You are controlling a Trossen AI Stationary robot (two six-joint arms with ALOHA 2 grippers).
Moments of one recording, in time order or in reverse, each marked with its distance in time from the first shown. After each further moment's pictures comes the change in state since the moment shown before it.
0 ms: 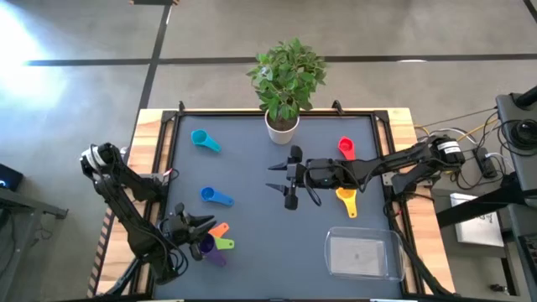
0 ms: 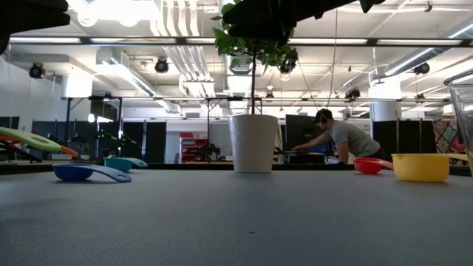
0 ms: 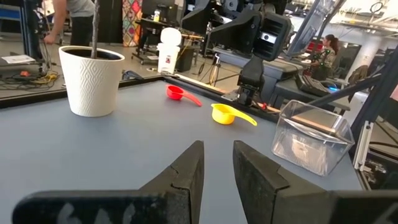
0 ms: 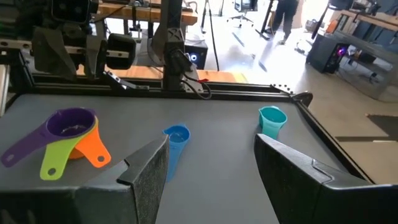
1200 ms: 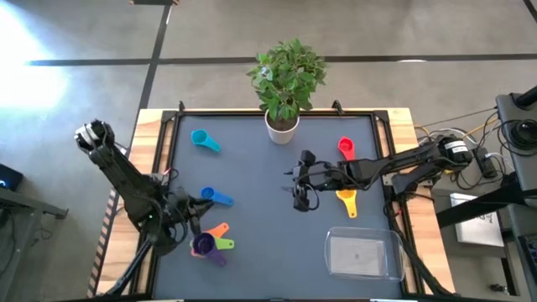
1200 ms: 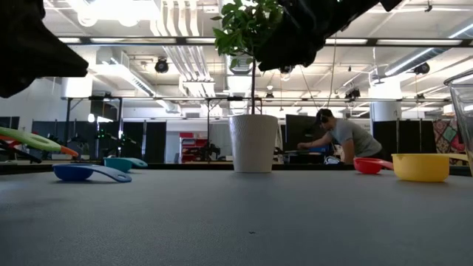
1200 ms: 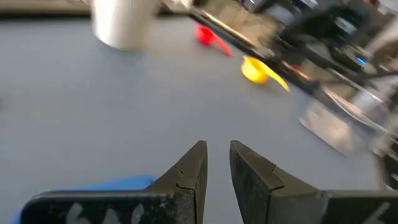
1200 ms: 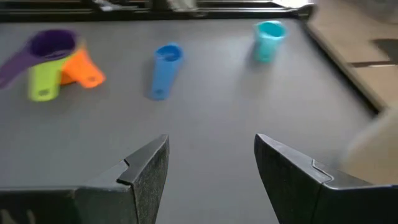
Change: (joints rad) left arm 0.127 -0.389 -0.254 0.177 0.325 0.157; right arm 0.028 -0.070 -0.034 -0.345 0.017 0.156
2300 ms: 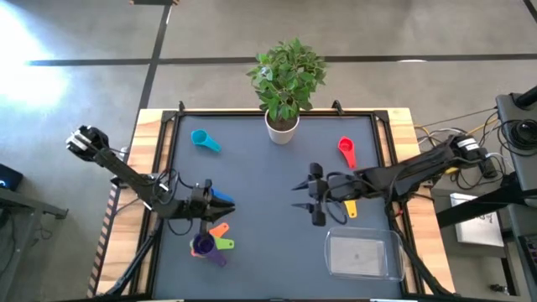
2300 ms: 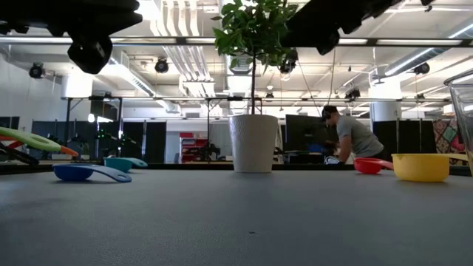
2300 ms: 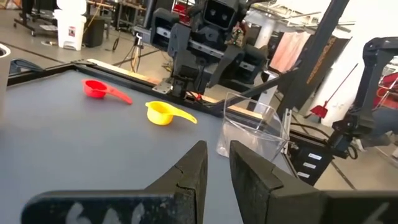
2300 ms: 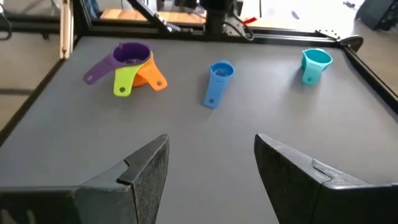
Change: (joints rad) left arm 0.348 -0.008 -0.205 1.217 0.492 1.126; right arm 0.127 -0.158 -0.170 0.135 -0.027 -0.022
